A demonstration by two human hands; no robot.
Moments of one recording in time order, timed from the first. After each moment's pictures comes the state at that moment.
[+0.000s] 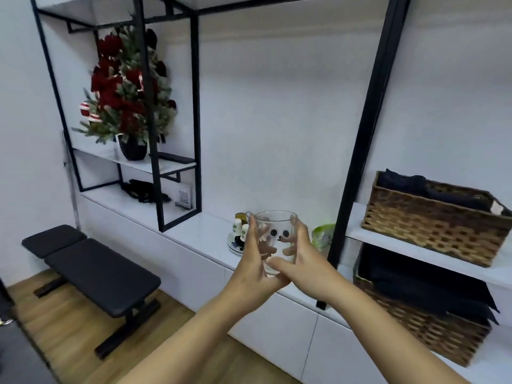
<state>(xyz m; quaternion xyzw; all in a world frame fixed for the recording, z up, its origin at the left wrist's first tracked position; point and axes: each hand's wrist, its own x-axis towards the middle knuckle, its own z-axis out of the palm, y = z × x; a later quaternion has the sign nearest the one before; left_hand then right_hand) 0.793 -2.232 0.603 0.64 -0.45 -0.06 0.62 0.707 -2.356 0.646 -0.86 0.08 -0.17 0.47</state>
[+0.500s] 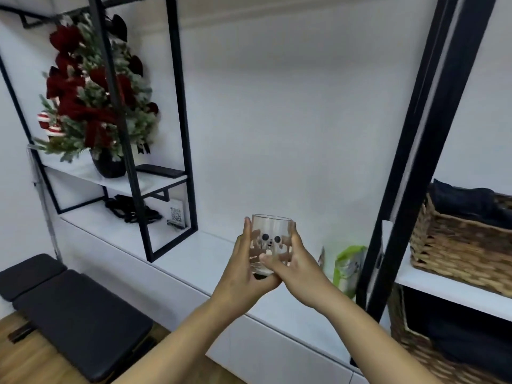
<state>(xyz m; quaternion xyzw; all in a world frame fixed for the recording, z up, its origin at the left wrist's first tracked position) 1.029 -2.332 0.606 0.68 -0.43 -0.04 0.59 0.943 -2.464 0.628 -0.77 0.09 -0.18 0.60</state>
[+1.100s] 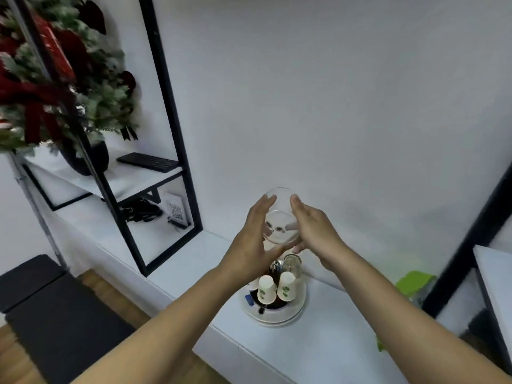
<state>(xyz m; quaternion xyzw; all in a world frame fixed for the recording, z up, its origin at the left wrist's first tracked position) 1.290 -2.502 0.594 0.76 -0.48 0.03 0.44 1.213 -2.652 0.627 -0.76 0.23 -0.16 0.59</state>
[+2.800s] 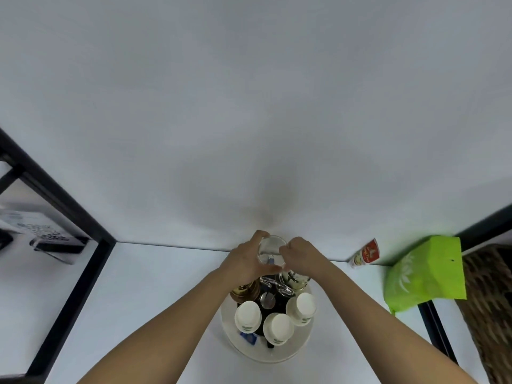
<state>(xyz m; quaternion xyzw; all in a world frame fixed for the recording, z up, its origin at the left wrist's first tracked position) 1.594 -2.674 0.352 0.73 -0.51 -0.38 0.27 1.450 -2.770 0.400 -0.76 0.51 0.09 0.40</state>
